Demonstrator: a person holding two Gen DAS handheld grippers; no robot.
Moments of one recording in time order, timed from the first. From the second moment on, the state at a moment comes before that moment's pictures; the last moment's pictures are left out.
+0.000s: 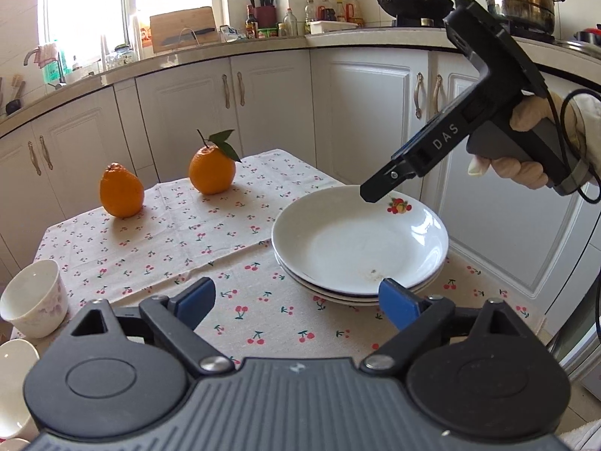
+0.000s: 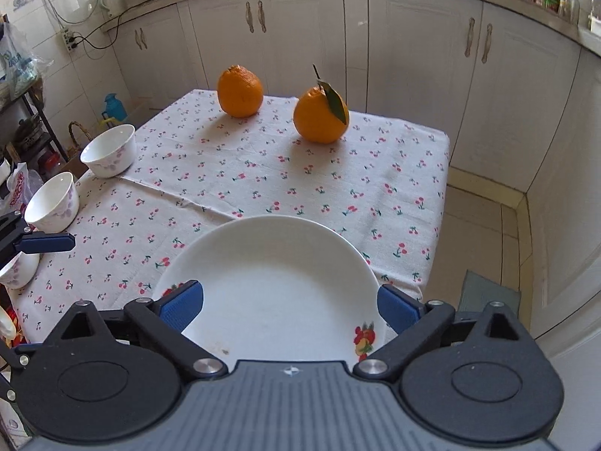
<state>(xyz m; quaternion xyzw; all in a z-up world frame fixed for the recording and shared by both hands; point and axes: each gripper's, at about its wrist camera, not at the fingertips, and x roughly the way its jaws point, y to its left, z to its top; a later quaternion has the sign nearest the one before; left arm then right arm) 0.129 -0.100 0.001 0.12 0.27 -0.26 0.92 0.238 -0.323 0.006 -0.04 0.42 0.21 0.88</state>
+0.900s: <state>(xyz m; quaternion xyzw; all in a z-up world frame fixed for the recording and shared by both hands) 0.055 0.065 0.005 0.10 0.30 -0.11 0.94 0.116 -0.131 -0.014 -0.11 0.29 0.30 0.90</state>
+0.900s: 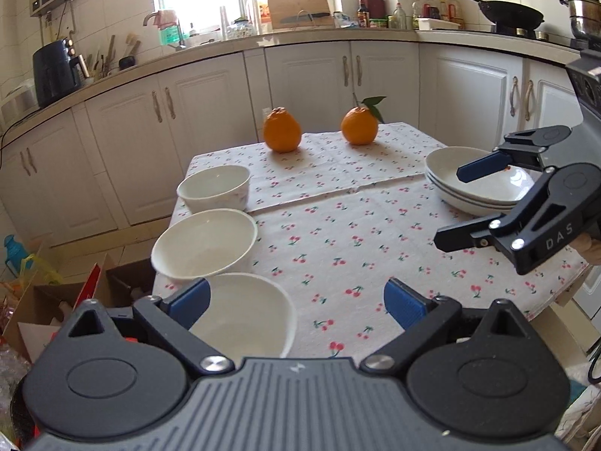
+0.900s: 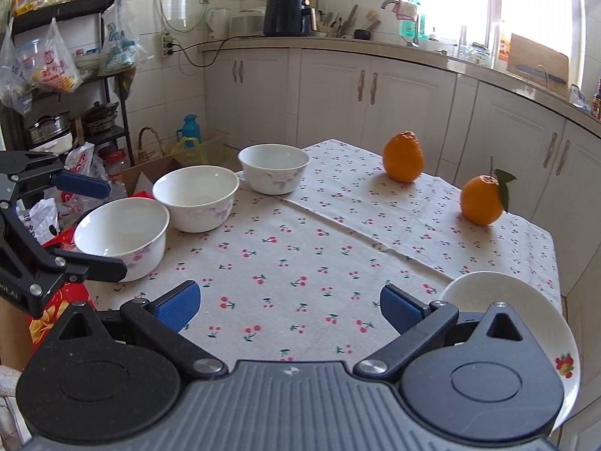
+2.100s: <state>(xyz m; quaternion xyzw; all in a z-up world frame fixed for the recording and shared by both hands) 0.107 0.160 -0.028 0.00 0.40 -0.10 0.91 0.115 0.011 -0.054 -0.21 0.29 0.47 0.81</state>
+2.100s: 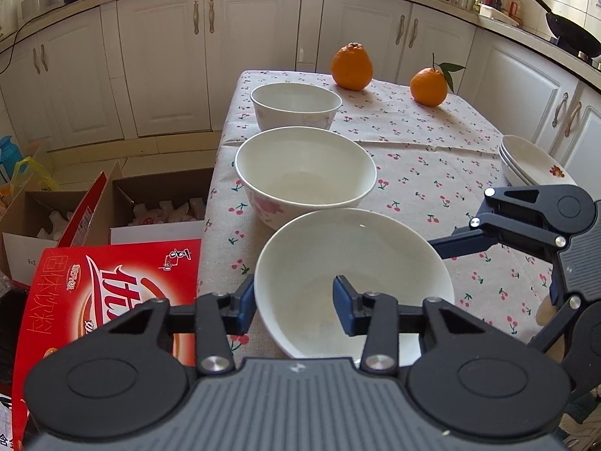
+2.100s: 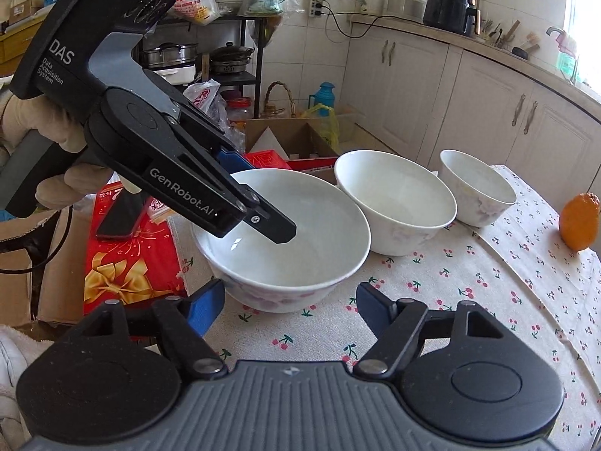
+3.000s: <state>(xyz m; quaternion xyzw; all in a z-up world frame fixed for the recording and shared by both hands) 0.113 0.150 -0.022 0.03 0.41 -0.12 0.90 0.118 -0.001 -0.049 -0.20 0.29 0.49 0.80</state>
